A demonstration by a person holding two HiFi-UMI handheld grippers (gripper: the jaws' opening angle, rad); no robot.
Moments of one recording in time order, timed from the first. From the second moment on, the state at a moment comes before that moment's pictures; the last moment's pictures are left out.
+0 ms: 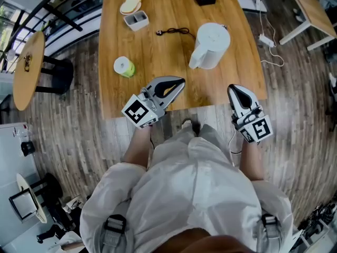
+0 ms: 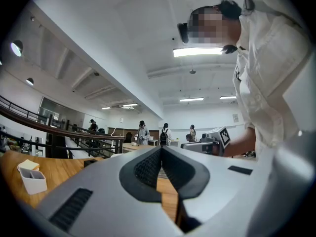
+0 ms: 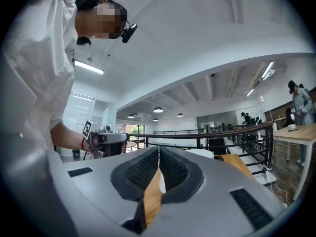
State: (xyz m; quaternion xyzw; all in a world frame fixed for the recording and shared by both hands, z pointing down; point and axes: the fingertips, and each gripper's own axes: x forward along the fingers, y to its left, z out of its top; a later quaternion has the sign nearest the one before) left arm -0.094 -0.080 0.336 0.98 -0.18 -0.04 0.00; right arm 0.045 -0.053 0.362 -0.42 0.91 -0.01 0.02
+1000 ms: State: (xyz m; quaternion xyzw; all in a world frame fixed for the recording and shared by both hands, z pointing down) left arm -0.074 -0.116 0.383 0.98 -0.20 -0.01 0.03; right arm 0.036 -0.090 0.401 -0.38 0.93 -0.04 0.00
